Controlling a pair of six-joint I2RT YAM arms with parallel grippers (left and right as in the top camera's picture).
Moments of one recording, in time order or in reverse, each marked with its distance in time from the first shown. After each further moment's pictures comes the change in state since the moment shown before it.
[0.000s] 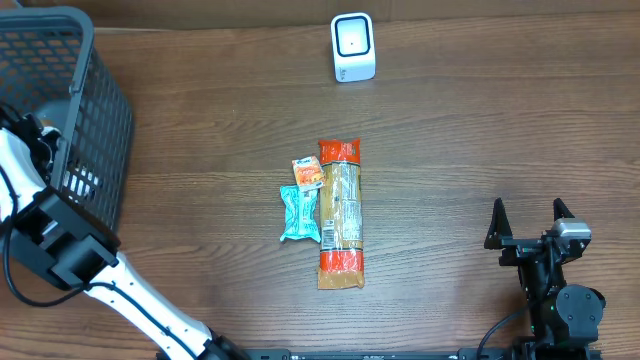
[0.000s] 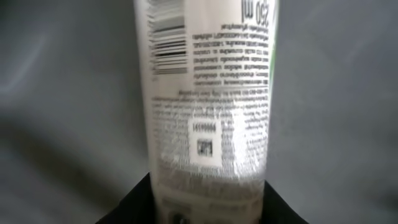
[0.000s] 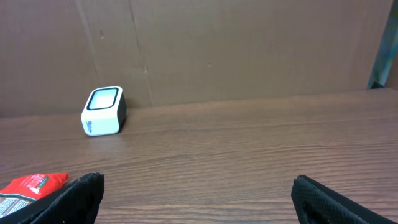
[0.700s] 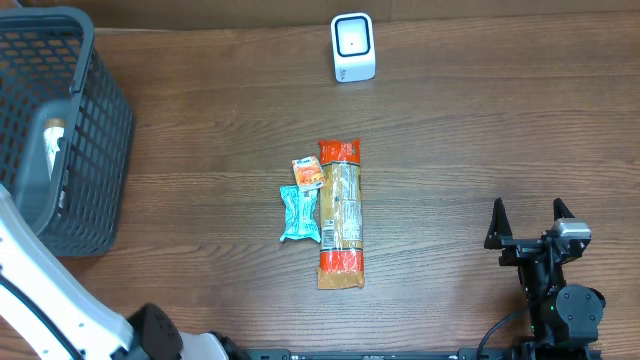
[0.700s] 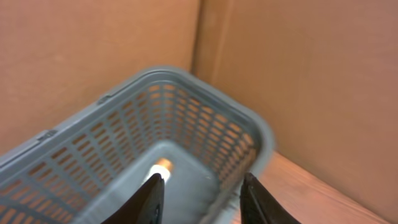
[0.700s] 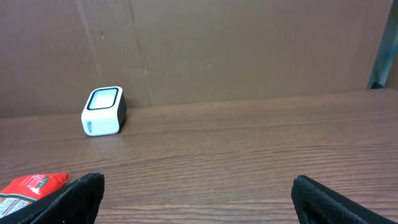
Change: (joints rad) left arm -0.127 -0.819 0.018 0.004 0.018 -0.177; right arm 0.000 0.000 0.000 0.000 0.000 0.000
